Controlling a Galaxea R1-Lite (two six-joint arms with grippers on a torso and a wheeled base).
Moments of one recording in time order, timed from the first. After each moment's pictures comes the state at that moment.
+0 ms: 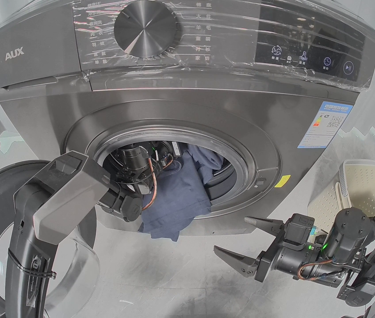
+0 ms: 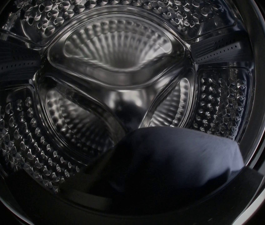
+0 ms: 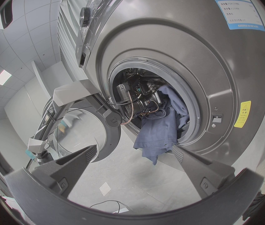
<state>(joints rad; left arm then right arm) -0.46 2.48 -1.48 -1.24 0.13 -0.10 0.80 1.84 -0.21 -1.54 0.07 0.16</state>
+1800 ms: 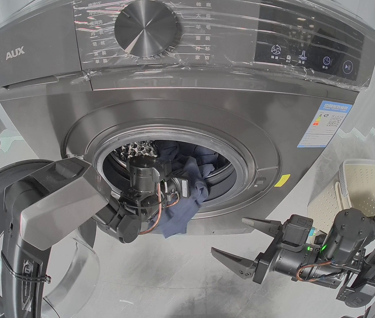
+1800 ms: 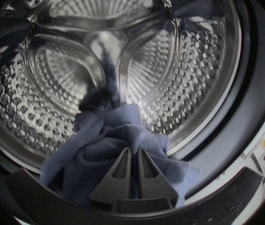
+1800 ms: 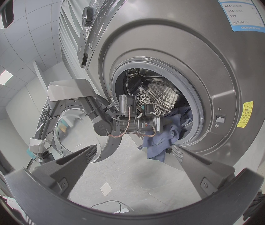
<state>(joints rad) -0.52 2.39 -1.20 -1.05 0.04 -0.11 0.81 1.84 -0.22 -1.54 0.07 0.16</state>
